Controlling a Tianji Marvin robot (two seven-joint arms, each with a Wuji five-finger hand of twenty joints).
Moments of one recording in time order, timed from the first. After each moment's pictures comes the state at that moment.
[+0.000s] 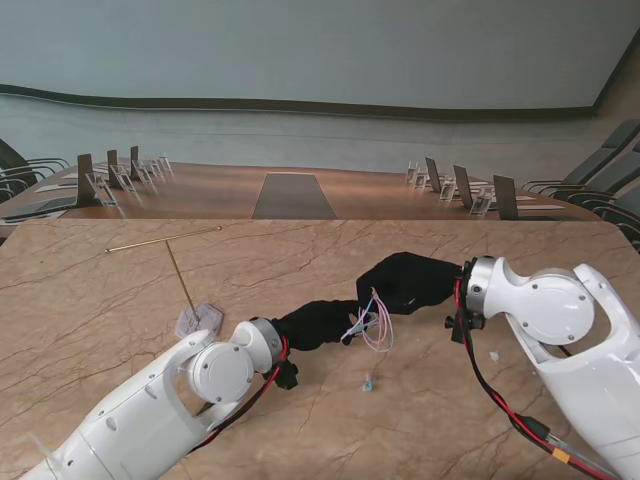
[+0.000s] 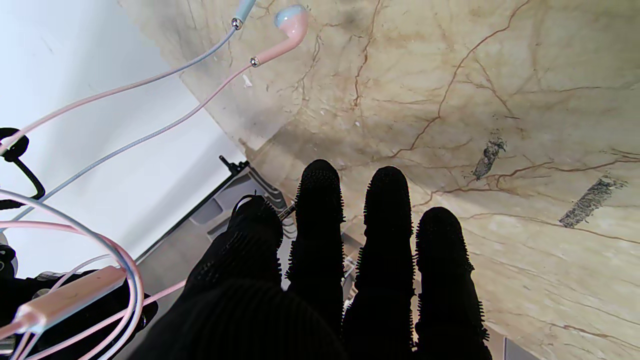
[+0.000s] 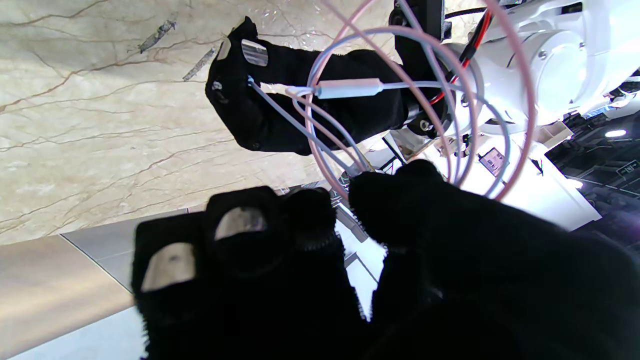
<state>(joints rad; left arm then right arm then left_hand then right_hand) 1.25 -1.13 -0.77 -1.53 0.31 -0.03 -0.17 -1.38 -0.96 1.32 -1.77 -0.21 -0.31 0.76 1.21 -0.03 0.11 -0.07 0.37 -0.11 0.99 0.96 0.84 0.10 0.70 0.97 0.63 0.28 0.79 0.77 0.15 0.27 1.11 0.72 0.64 -0.56 1.18 0.33 0.78 -0.37 1.13 1.02 1.01 0.23 1.37 0.83 1.03 0.23 1.51 0.88 0.90 0.33 1.83 0.79</state>
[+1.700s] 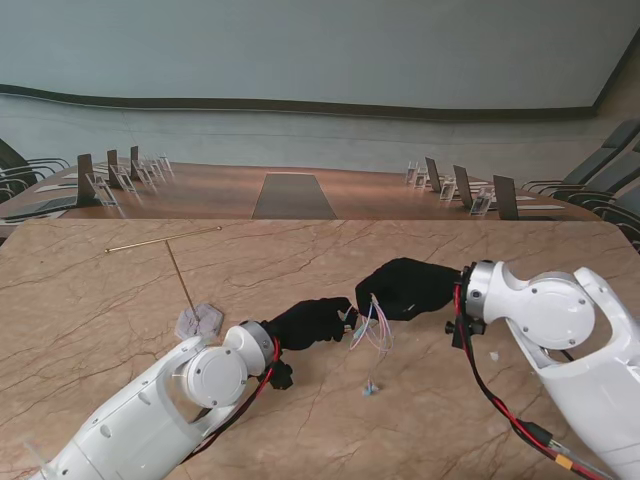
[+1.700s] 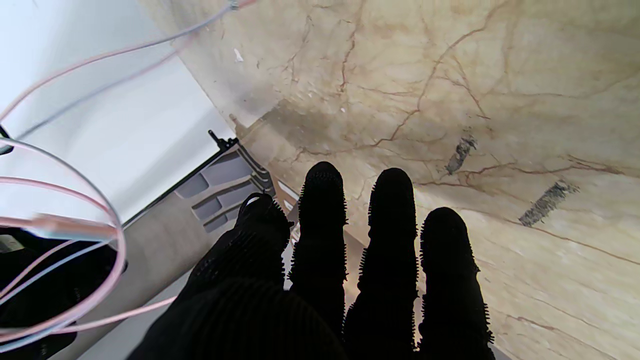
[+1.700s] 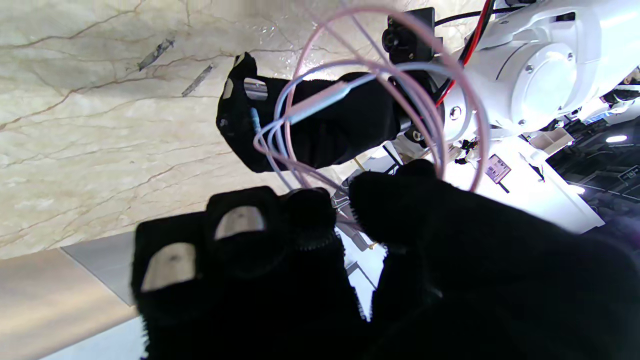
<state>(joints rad) 1.30 -1.13 -0.81 -1.52 0.26 -0.01 -0.13 -1.40 -0.95 1.31 -1.79 -0.21 -0.29 0.77 1.21 -0.06 0.18 -0.08 0.38 -0.05 1.00 0.88 0.81 0.13 0.71 0.97 0.61 0.31 0.78 0.79 0.14 0.32 1.13 0.70 0.64 -0.56 1.18 0.33 0.78 -0.37 1.12 1.02 1.01 0.23 1.37 0.83 1.03 0.23 1.51 0.88 0.90 0.33 1.83 0.79</state>
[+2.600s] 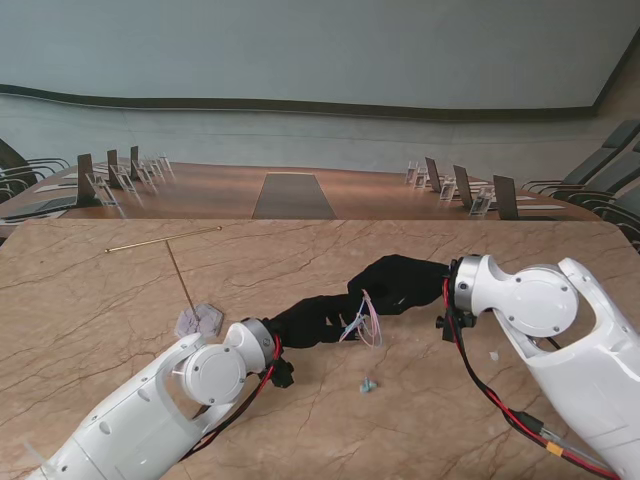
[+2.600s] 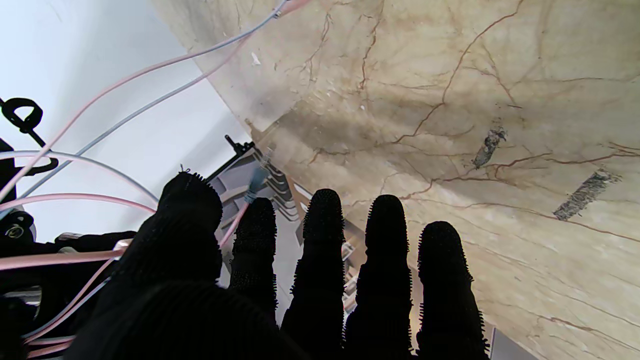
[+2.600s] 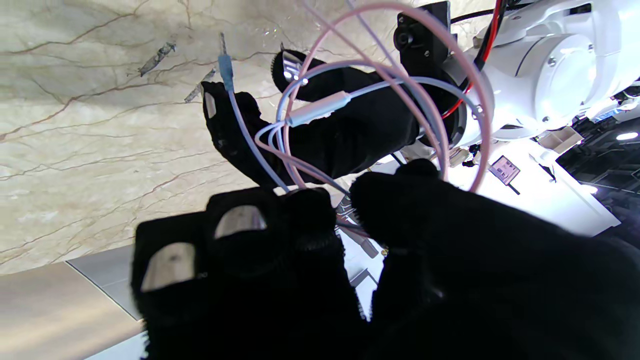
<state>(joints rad) 1.28 -1.13 -0.81 -1.52 0.27 -0.06 -0.15 -1.33 -0.96 1.26 -1.75 -0.21 -0.24 0.78 0.87 -0.19 0.15 -0.06 0.34 -0.04 0.82 0.69 0.58 0.13 0.52 0.74 0.43 0.26 0.59 0.71 0.04 0.27 1.00 0.70 0.63 -0.56 1.19 0.33 0.78 -0.37 1.12 1.01 1.01 0.23 1.37 0.83 1.03 0.23 1.51 0.87 0.90 0.33 1.83 0.79</state>
